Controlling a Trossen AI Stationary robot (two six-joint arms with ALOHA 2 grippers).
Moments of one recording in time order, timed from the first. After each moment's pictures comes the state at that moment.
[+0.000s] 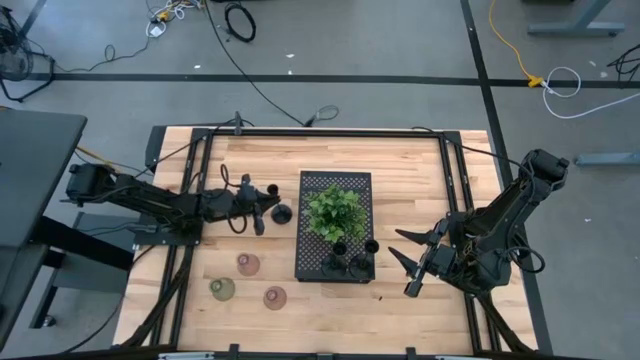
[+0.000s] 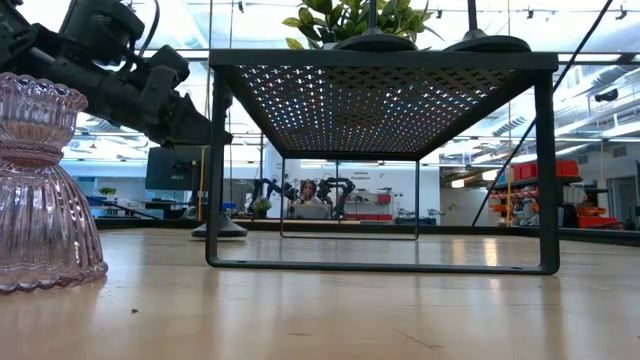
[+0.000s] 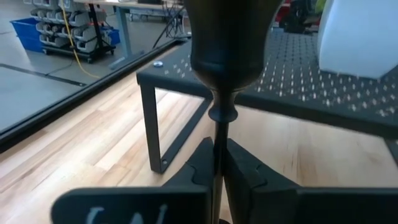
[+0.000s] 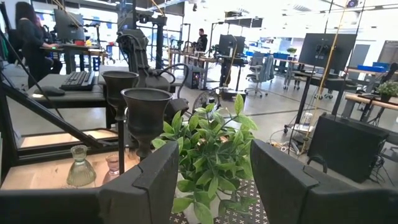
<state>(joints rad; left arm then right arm) 0.00 1.10 0.15 0.74 -0.36 -0.12 0.92 1.26 0.76 0.69 1.40 -0.28</state>
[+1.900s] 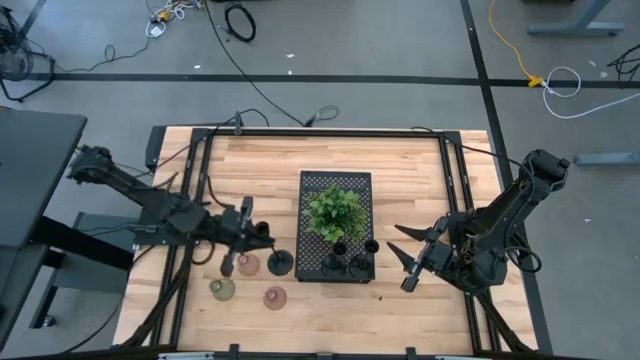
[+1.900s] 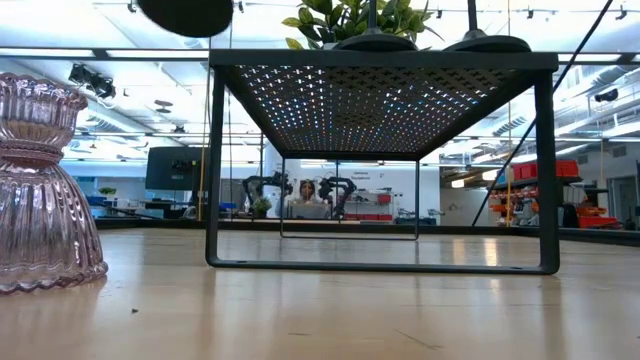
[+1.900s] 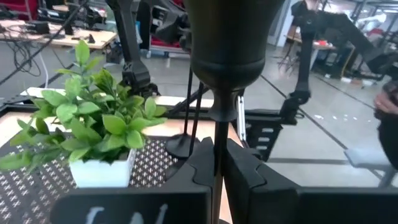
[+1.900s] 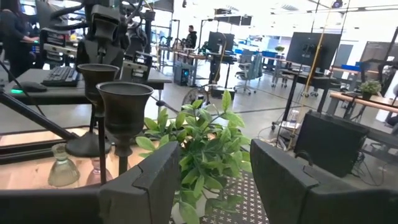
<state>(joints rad) -0.49 0.94 0.74 0.13 -0.33 -0.20 0.90 1.26 0.76 0.67 1.42 -0.27</state>
